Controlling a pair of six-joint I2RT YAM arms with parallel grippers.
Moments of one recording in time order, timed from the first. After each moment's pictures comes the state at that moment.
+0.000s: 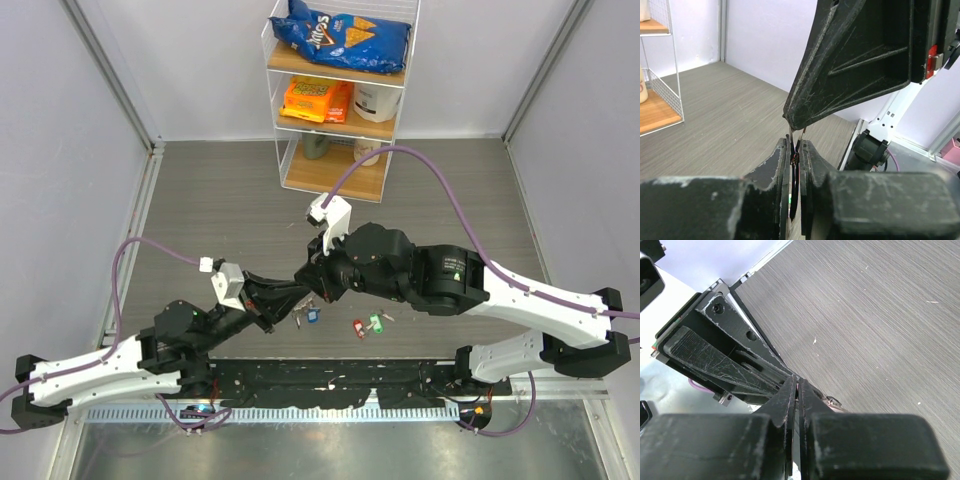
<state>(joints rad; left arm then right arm) -1.27 0.46 0.47 0.25 -0.21 -0.20 1.34 1.27 1.55 -0.69 0.25 0.42</state>
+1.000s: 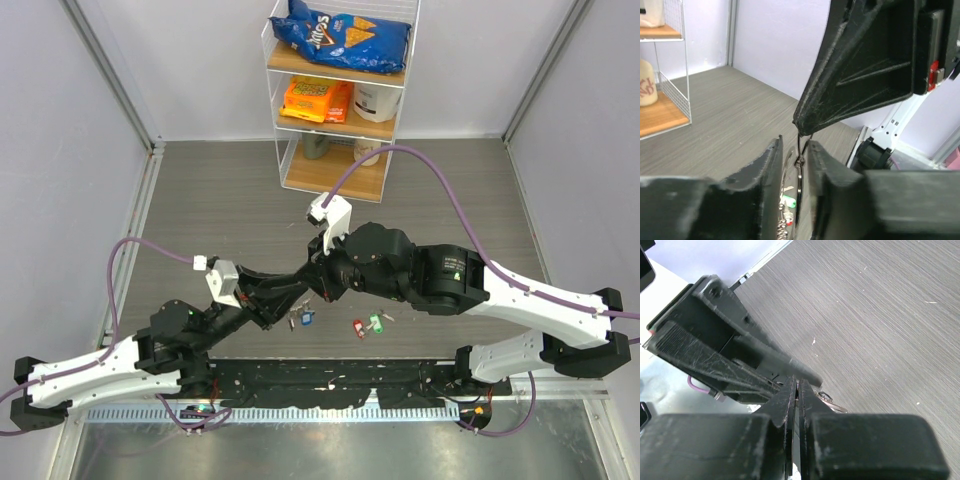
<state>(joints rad) -1.27 0.45 0.49 0.24 -0.25 -0.20 1.34 1.27 1.55 -0.69 0.25 0.42</state>
